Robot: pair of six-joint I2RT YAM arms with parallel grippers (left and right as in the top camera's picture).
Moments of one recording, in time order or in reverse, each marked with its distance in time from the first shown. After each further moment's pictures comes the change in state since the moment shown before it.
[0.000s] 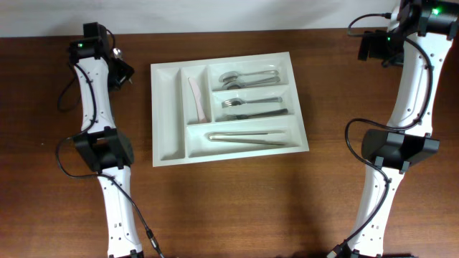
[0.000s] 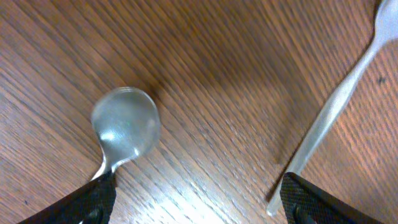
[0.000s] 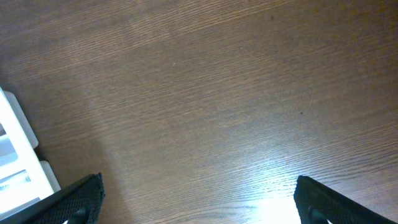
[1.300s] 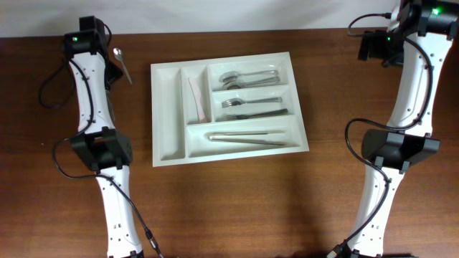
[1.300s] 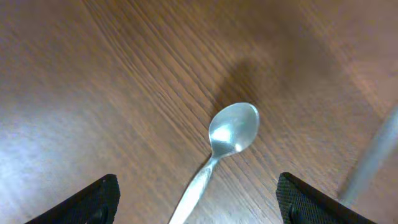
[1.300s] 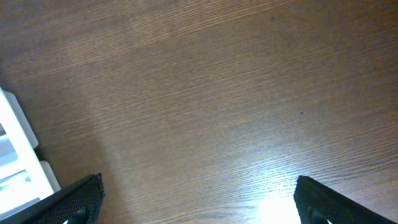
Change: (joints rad) left arm -0.001 -0.054 0.000 -0.105 -0.261 0.066; right arm 0.000 0.000 0.000 0.000 0.000 0.000
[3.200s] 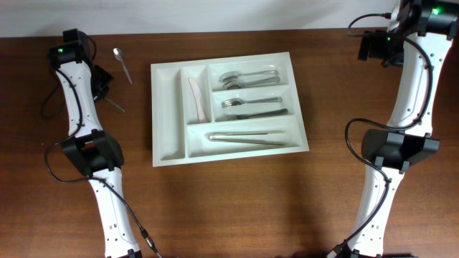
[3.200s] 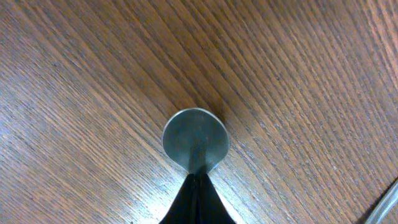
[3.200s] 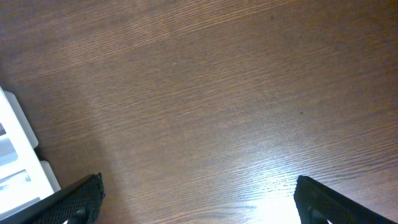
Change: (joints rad) left arm 0.092 0.069 0.014 0.039 0.263 0.011; right arm 0.000 0.000 0.000 0.000 0.000 0.000
